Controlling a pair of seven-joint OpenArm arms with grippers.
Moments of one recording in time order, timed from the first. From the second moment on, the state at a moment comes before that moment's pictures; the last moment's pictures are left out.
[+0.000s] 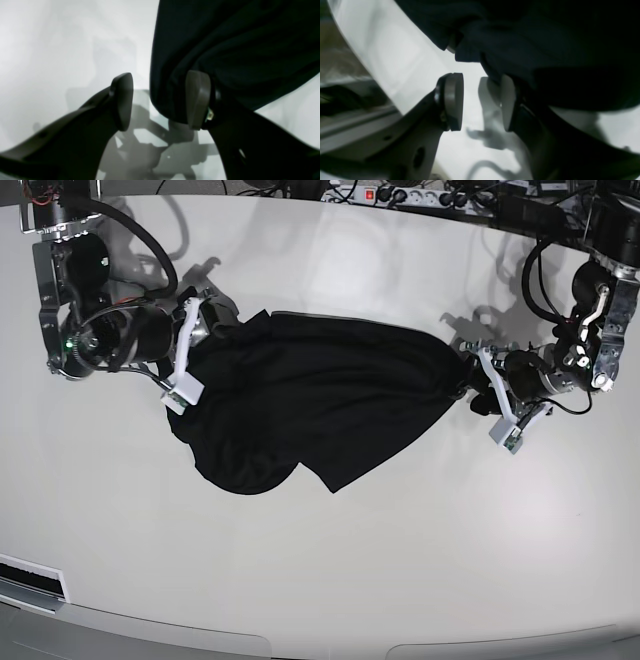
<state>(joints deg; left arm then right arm) -2.8 -33.2 14.1 73.0 -32.7 -33.3 31.5 -3.9 17.1 -4.8 87.4 38.5 40.4 -69.4</state>
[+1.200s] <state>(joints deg) -2.9 -33.2 14.2 73.0 -48.1 -43.7 40.1 -4.2 18.2 -27.8 95.5 -3.7 15.5 -58.0</state>
